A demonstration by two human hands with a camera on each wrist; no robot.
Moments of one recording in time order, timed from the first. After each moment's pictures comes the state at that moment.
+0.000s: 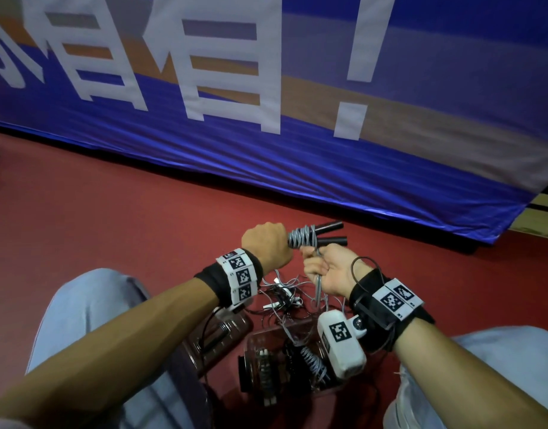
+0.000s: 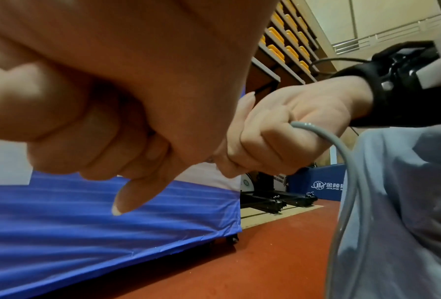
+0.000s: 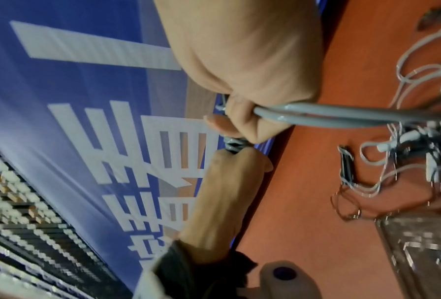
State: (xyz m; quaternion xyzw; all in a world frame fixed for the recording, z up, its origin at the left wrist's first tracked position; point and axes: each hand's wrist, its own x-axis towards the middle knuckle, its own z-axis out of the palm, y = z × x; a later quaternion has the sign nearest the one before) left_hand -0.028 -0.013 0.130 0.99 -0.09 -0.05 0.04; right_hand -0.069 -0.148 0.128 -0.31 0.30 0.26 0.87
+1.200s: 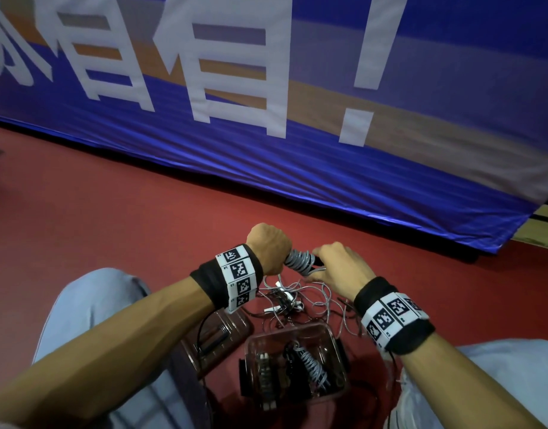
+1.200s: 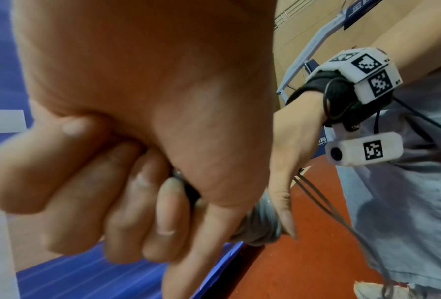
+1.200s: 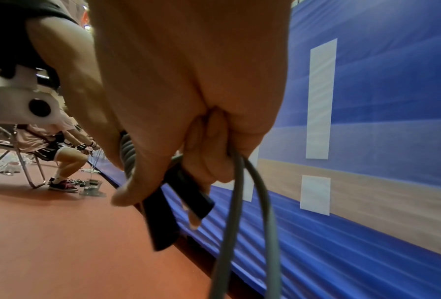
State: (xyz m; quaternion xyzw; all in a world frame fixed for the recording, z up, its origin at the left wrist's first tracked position) left_hand -0.030 0.001 0.138 0.93 -0.27 -0.06 -0.26; right_hand -0.073 -0.164 0.116 -0.99 -0.11 0.04 0.11
